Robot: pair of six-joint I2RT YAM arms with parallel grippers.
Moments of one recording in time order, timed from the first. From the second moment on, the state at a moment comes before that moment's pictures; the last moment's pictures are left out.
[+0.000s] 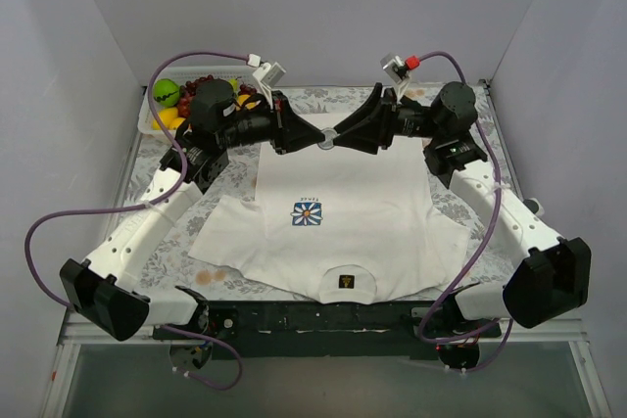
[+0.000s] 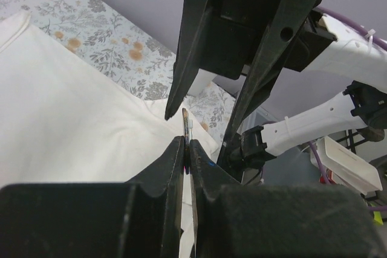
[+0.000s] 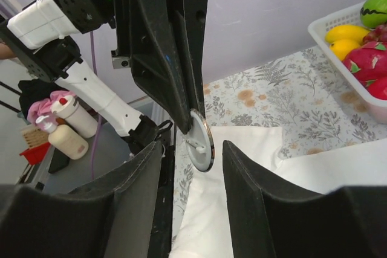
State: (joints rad) left arm -0.51 1.29 1.37 -0.18 0.74 -0.44; right arm 0.40 1.34 1.19 0.41 -1.12 0.62
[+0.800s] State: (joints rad) left arm -0.51 1.22 1.22 0.11 0.71 -0.58; right arm 0.42 1.36 1.05 0.87 -1.04 0.97
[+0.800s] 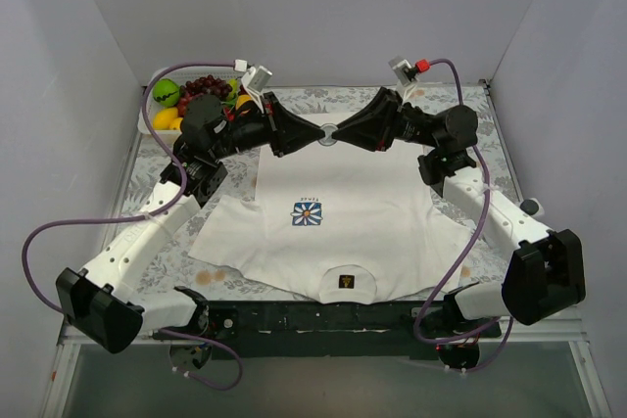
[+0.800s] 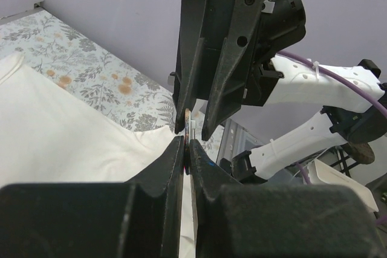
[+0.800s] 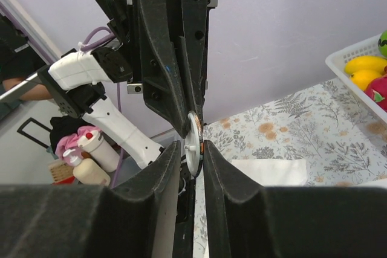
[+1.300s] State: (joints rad) left arm -0.51 1.21 1.21 0.12 0.69 -0.56; right arm 0.43 1.41 1.16 0.73 -1.10 0.86
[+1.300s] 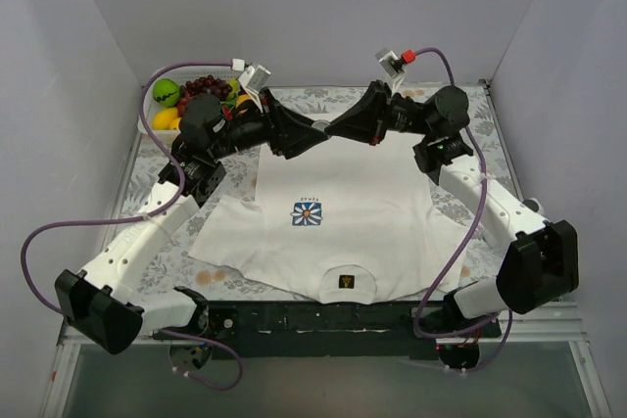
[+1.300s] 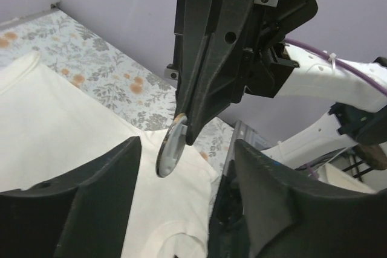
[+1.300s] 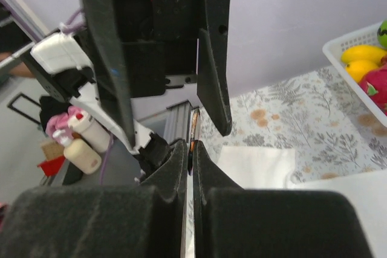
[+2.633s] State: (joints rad) left arm -0.42 1.44 1.46 -0.28 1.07 -0.39; right arm 0.41 1.56 1.53 -0.13 -1.40 0.24
